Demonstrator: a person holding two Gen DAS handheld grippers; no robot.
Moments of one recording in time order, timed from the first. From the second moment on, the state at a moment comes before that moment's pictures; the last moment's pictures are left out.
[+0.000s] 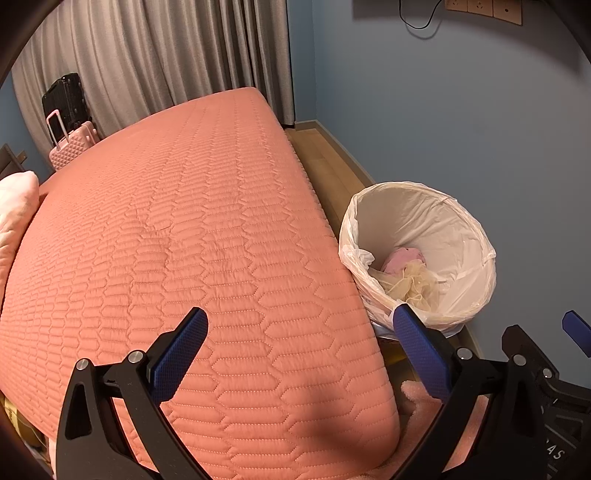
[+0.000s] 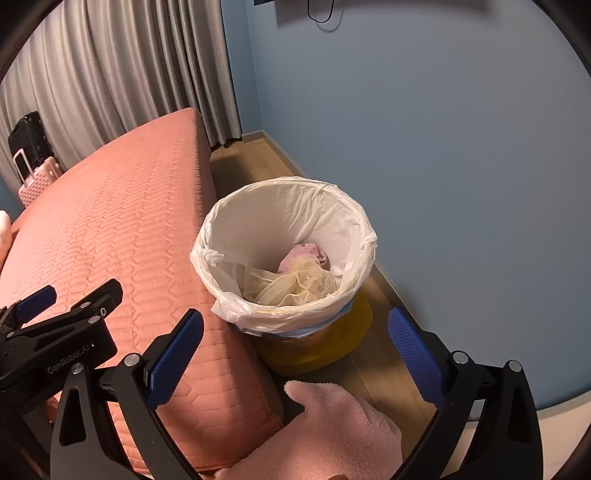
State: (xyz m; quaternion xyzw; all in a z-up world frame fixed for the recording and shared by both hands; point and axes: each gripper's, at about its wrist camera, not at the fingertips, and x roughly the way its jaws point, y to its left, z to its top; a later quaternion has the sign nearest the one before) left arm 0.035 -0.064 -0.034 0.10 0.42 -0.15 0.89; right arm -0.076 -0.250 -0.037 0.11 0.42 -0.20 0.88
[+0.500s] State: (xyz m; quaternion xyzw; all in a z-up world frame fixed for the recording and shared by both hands) left arm 0.032 -0.067 -0.035 0.10 0.42 -0.15 0.89; right arm -0.077 -0.251 -0.038 0.11 0.42 -0.20 0.88
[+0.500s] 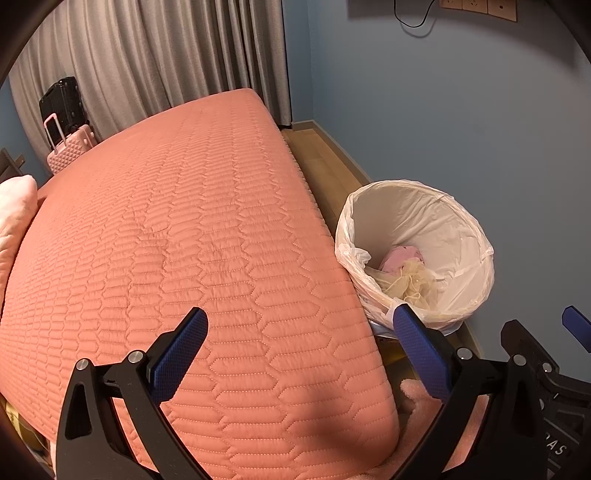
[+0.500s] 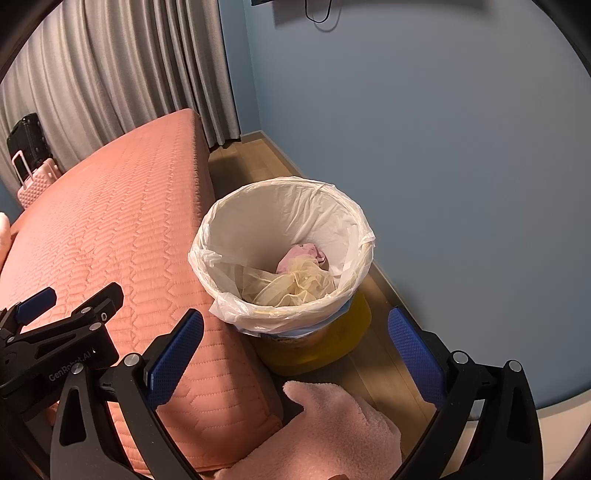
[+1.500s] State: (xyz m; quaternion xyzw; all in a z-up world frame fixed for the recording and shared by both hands) left arm 0.033 -0.071 -0.034 0.10 0.42 -0.16 0.89; right arm -0.076 -0.255 -0.038 0.12 0.42 -0.20 0.88
